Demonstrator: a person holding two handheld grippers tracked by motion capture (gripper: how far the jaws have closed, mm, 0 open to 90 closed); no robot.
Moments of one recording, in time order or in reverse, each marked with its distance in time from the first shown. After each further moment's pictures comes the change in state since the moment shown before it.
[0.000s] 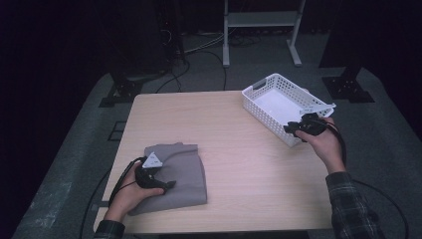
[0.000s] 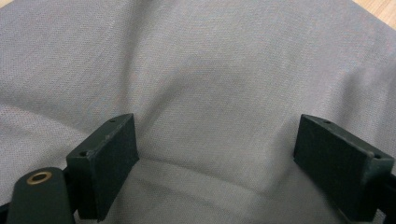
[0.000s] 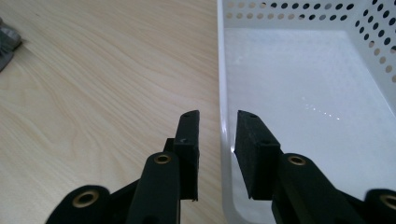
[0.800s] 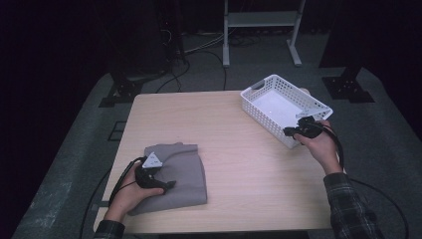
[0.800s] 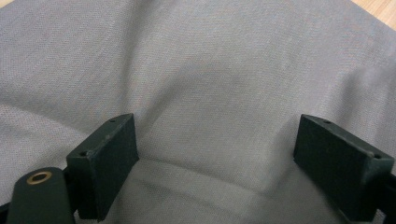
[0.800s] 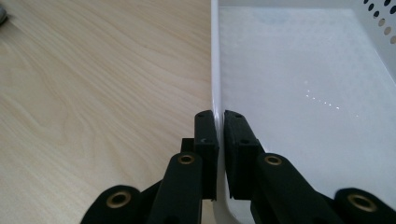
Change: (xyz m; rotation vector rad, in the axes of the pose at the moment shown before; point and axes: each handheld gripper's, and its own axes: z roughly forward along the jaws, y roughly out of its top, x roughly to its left) left arm 0.000 0.000 0.000 -0.002 -0.001 0.001; right arm 0.004 -0.009 0.011 0.050 -0.001 -0.009
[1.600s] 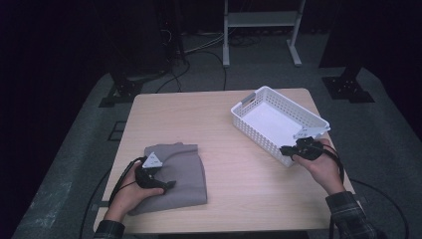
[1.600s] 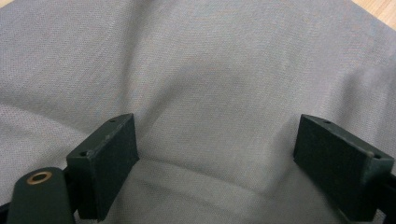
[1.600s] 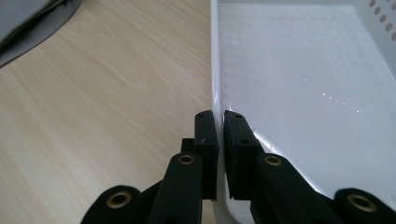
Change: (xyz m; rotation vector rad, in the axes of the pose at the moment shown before) left arm 0.000 0.000 0.000 0.004 0.000 0.001; right arm 0.062 -0.029 -0.033 0.020 0.061 -0.048
